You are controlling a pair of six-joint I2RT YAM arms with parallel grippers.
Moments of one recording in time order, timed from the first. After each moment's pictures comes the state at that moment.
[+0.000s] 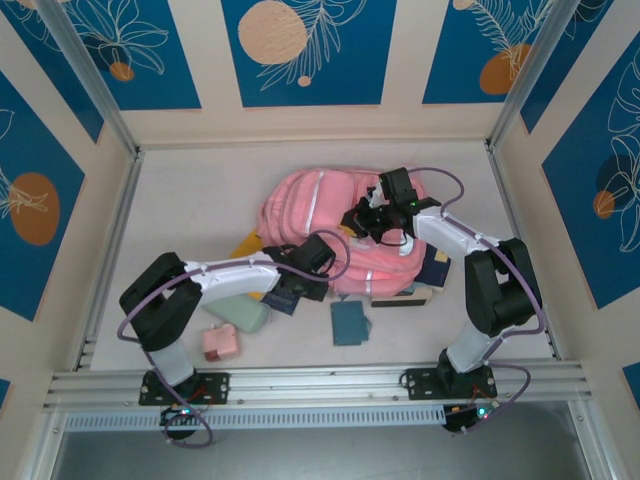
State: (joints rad) left arm -0.93 1.73 1.06 -0.49 -0.01 -0.54; right arm 0.35 1.66 1.12 -0.35 -0.64 0.95
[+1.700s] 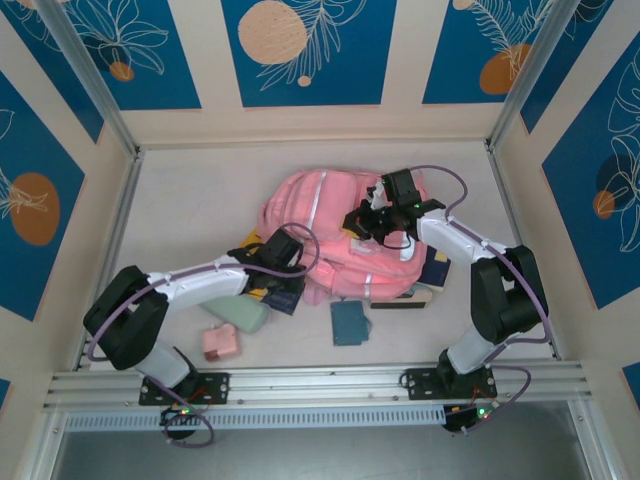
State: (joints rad) left arm -0.78 1.54 0.87 -0.39 0.02 -0.51; right arm 0.36 1.61 1.10 -0.39 -0.65 0.85
